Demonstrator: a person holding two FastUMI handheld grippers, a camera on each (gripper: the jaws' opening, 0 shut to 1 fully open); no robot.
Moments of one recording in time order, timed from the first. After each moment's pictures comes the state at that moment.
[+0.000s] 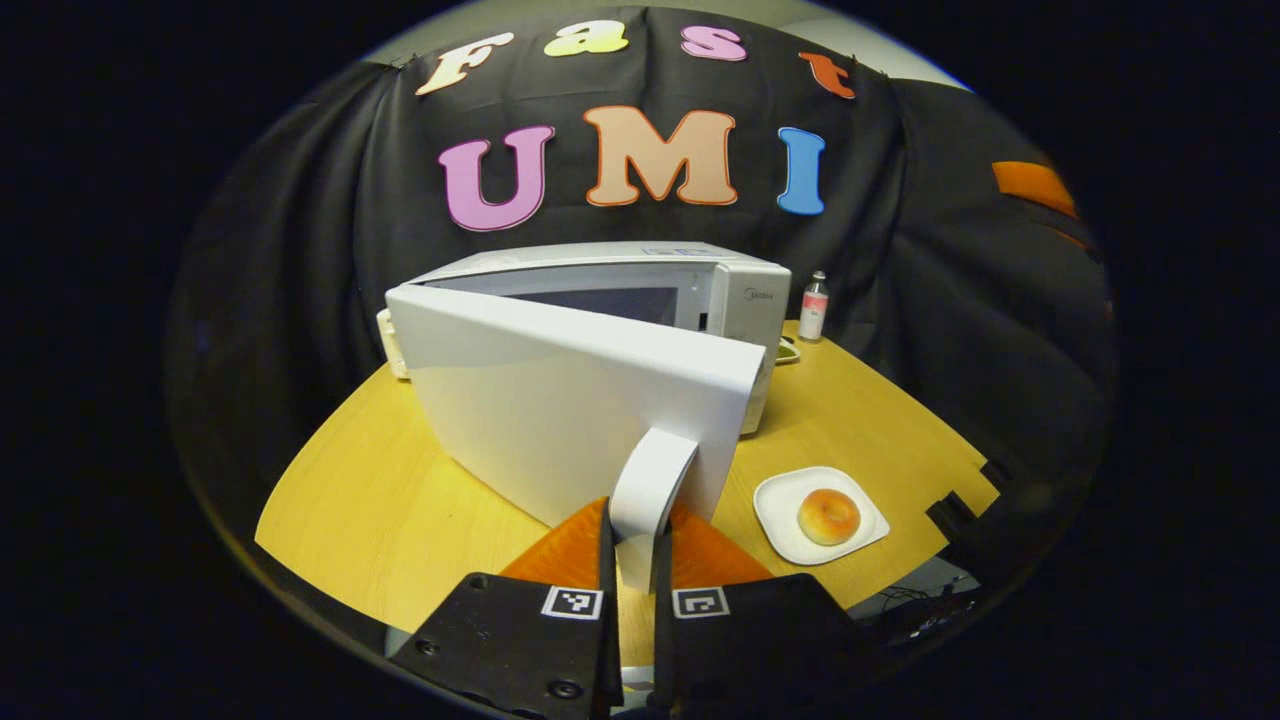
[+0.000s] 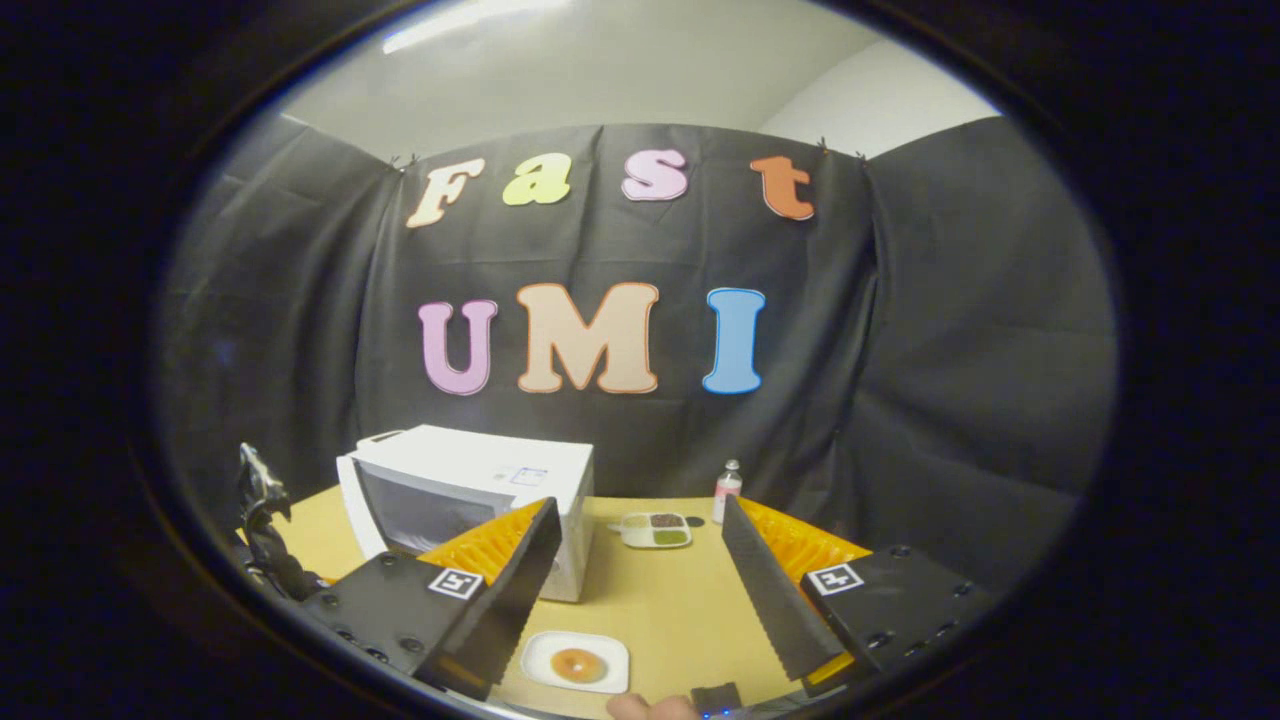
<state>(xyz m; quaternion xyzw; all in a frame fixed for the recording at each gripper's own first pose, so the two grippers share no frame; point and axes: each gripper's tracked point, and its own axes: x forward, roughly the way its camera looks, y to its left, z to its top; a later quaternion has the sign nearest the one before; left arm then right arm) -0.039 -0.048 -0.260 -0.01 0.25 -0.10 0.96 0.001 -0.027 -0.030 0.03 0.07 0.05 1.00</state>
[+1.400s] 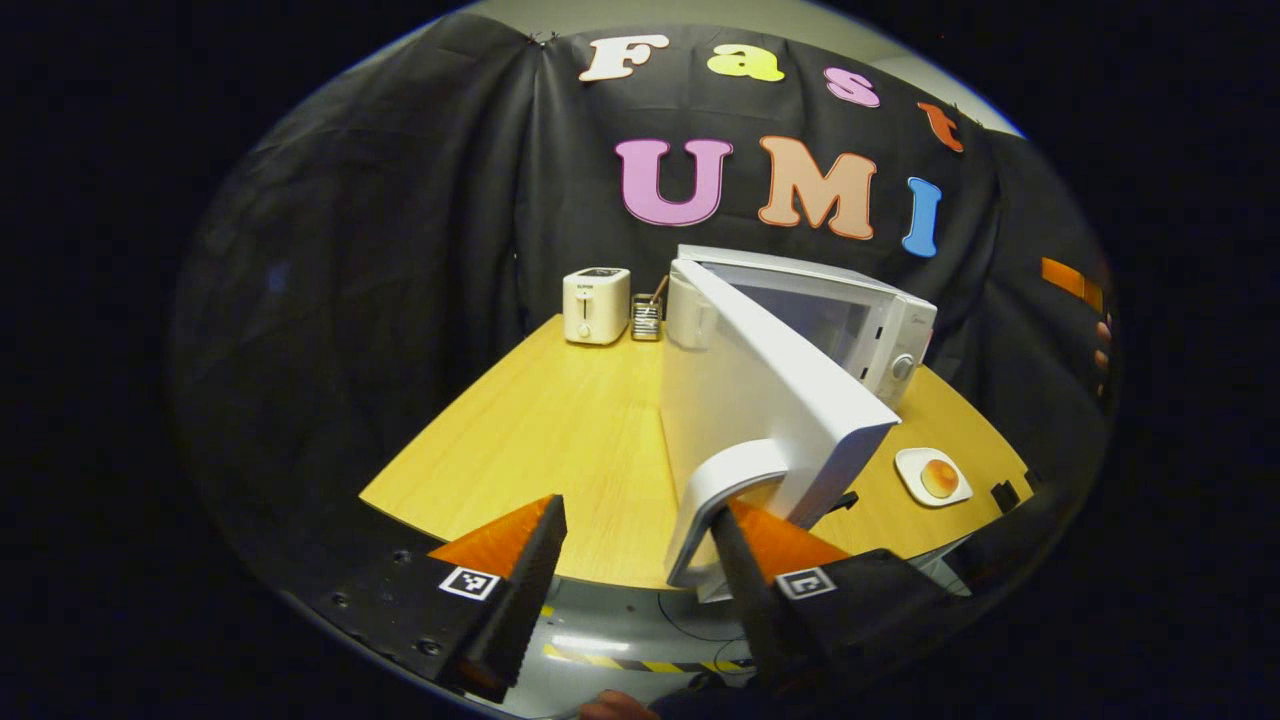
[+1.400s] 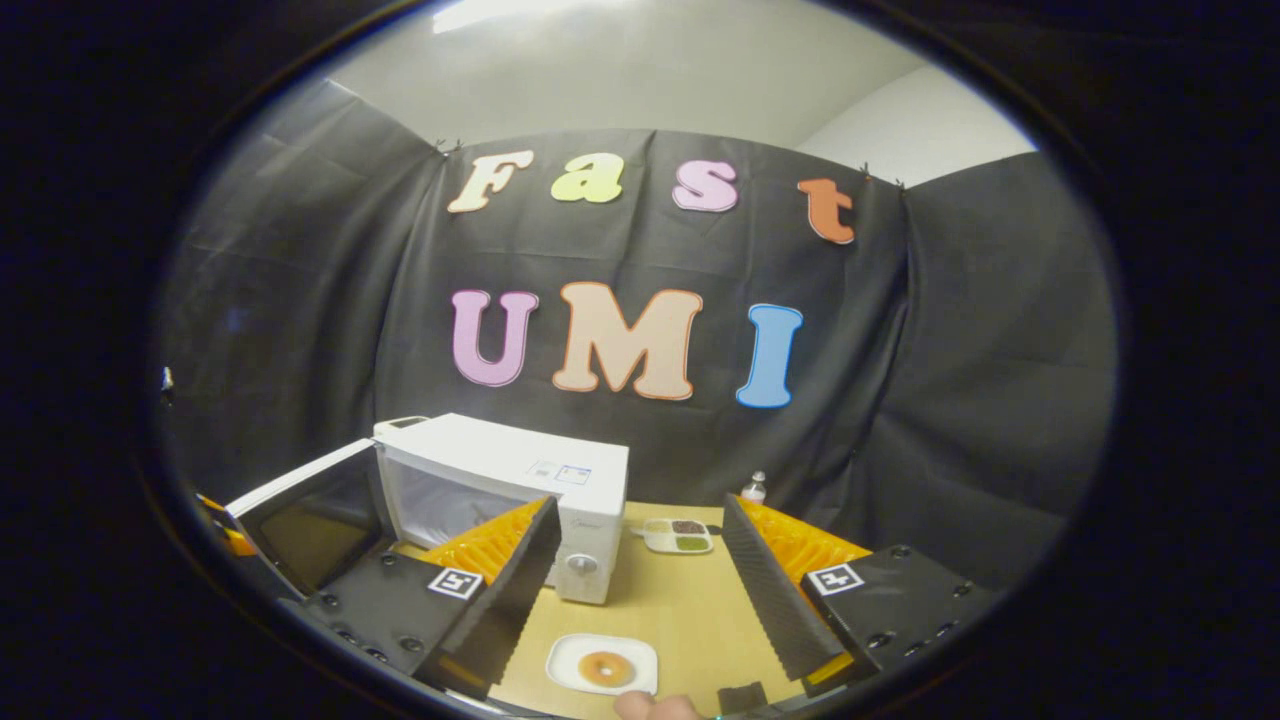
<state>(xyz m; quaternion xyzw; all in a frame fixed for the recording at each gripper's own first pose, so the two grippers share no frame) -0.131 0.192 -0.246 -0.04 0.24 0.02 0.97 -0.017 0.042 -0.044 -0.01 0.06 0.06 1.00</state>
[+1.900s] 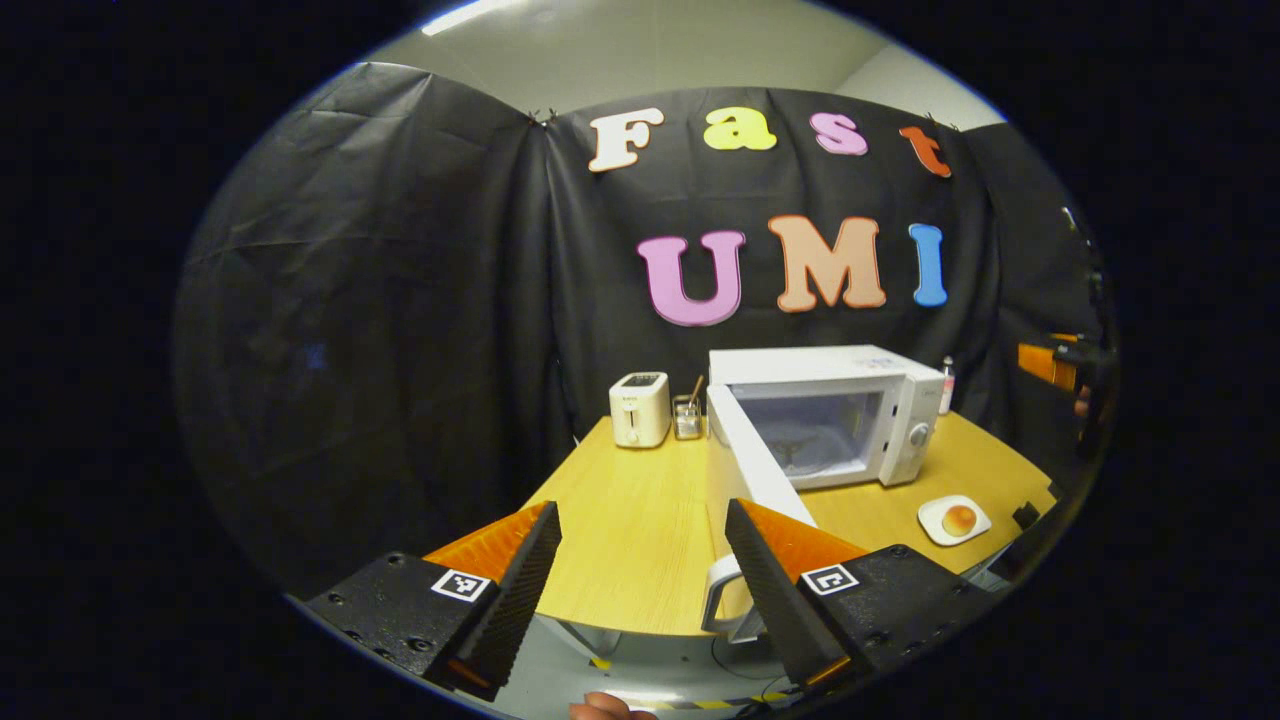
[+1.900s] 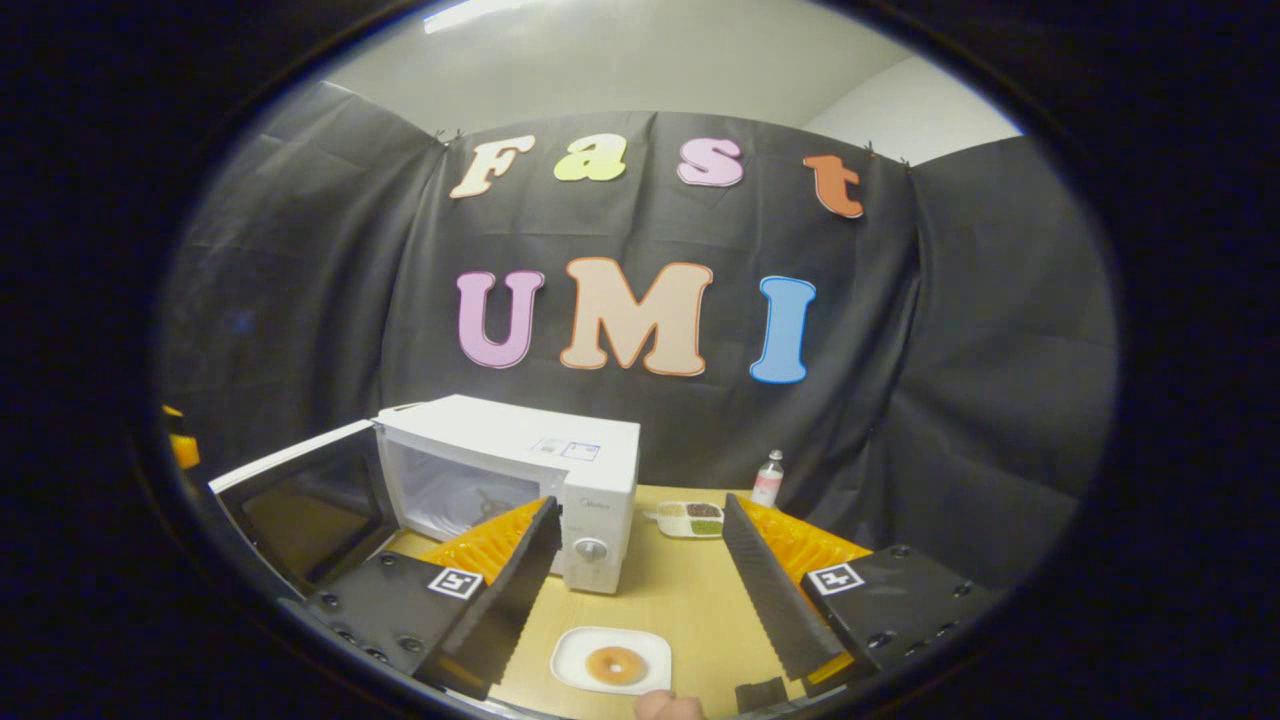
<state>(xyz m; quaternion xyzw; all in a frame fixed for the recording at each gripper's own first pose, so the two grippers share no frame) -0.135 0.231 -0.104 0.02 0.10 0.07 0.99 0.000 0.054 -0.093 -0.01 0.08 0.08 0.99</state>
